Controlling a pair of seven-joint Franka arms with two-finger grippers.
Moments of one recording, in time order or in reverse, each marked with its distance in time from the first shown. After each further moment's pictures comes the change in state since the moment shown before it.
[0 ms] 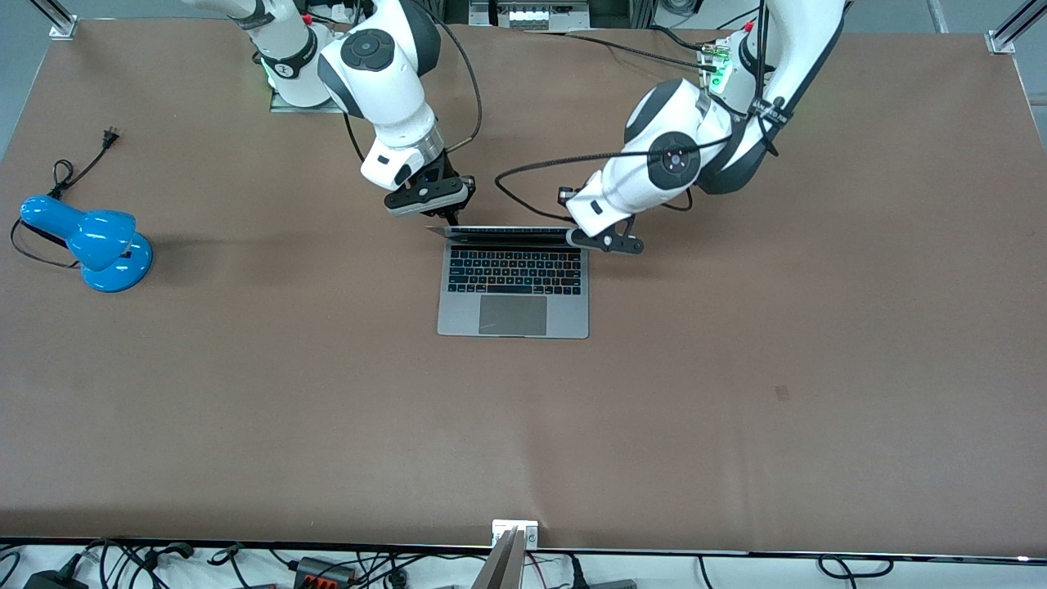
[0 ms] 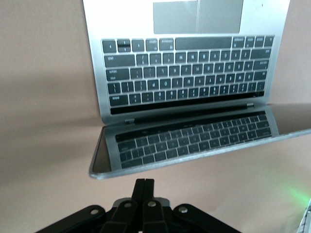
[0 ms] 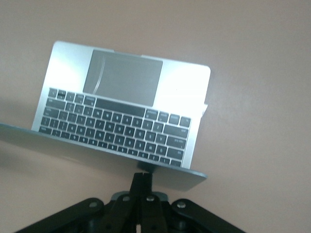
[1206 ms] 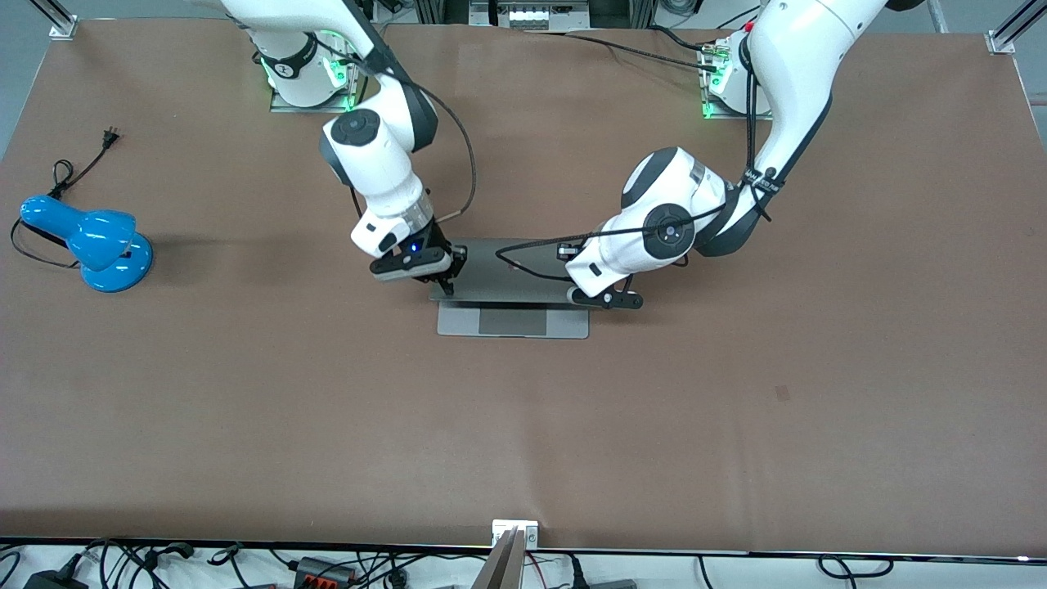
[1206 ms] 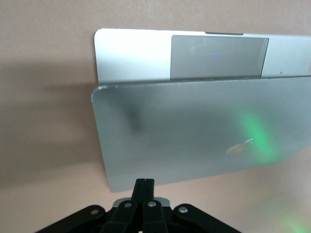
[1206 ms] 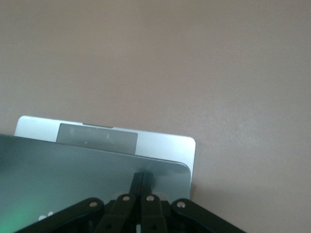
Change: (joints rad) left arm -0.004 0.253 0.034 0.237 0.146 0.009 -0.056; right arm -0.110 0.296 -0.011 0.166 -0.028 0.261 -0.005
